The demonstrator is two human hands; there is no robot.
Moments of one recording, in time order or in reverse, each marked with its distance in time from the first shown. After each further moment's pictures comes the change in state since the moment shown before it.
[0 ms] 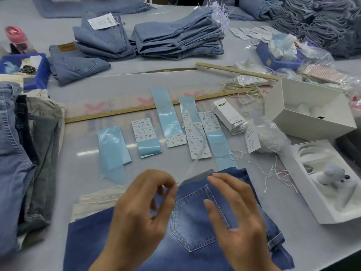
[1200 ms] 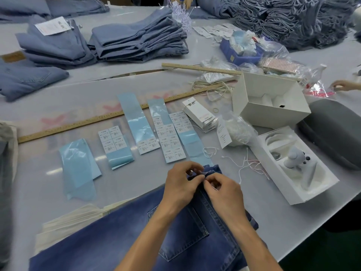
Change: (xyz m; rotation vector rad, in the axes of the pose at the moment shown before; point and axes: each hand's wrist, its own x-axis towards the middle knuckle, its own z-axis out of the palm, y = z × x) left_hand 0.034 -0.034 0.183 -0.320 -0.373 -0.466; right_hand 0.001 0.109 -0.005 -0.176 -0.113 0.763
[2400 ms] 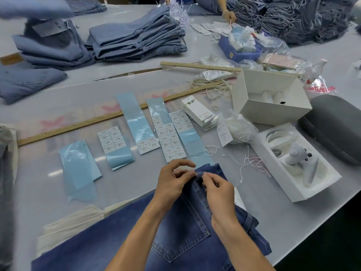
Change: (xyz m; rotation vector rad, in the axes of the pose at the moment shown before) left_hand 0.002 -0.016 -0.016 -0.440 -0.062 -0.167; right_hand -0.007 -0.019 0.029 0.722 0.087 0.409
